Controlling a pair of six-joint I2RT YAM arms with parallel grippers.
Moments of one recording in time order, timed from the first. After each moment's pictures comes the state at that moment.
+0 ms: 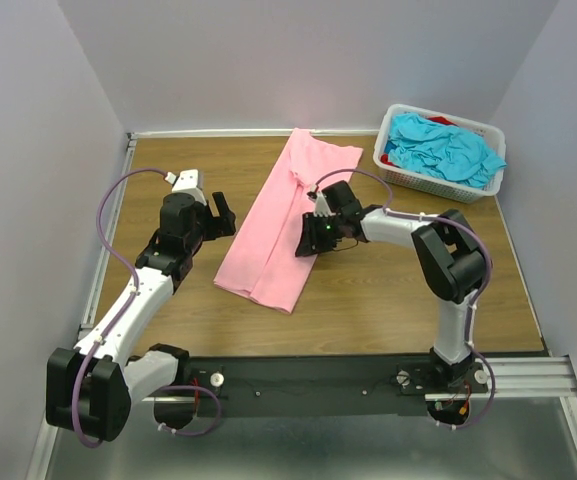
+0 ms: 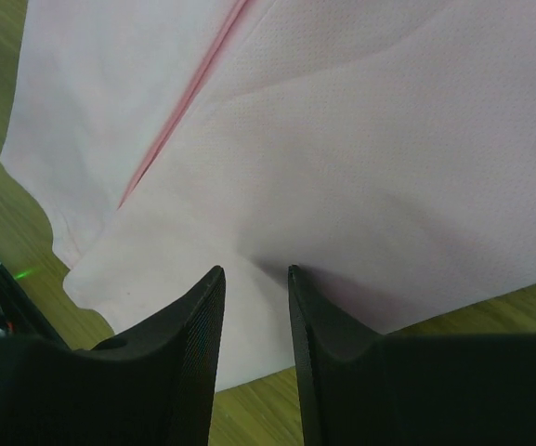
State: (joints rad) left arm -0.25 1.07 0.72 -0.08 -0.04 -0.34; right arm 0.58 1.99 1.21 -0.15 -0.47 0.42
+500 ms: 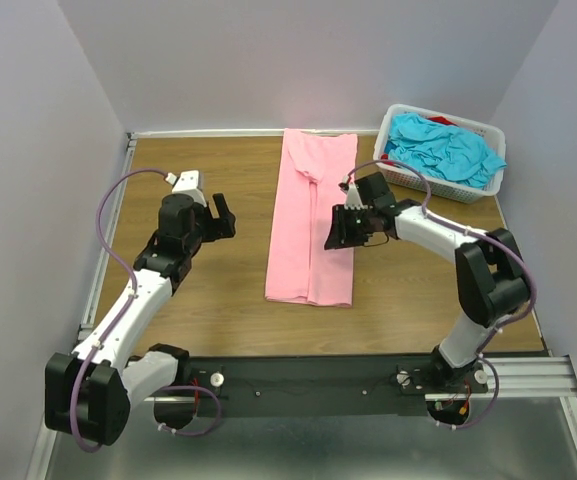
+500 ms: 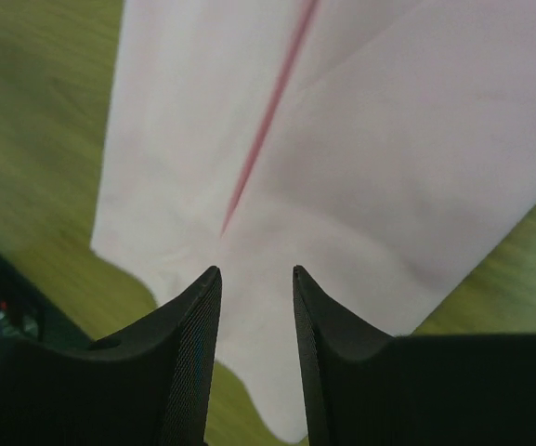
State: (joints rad) left arm -0.25 1.05 0.72 -0.10 -0.02 -0.32; right arm 0.45 1.75 1.12 -0.34 -0.37 0.33
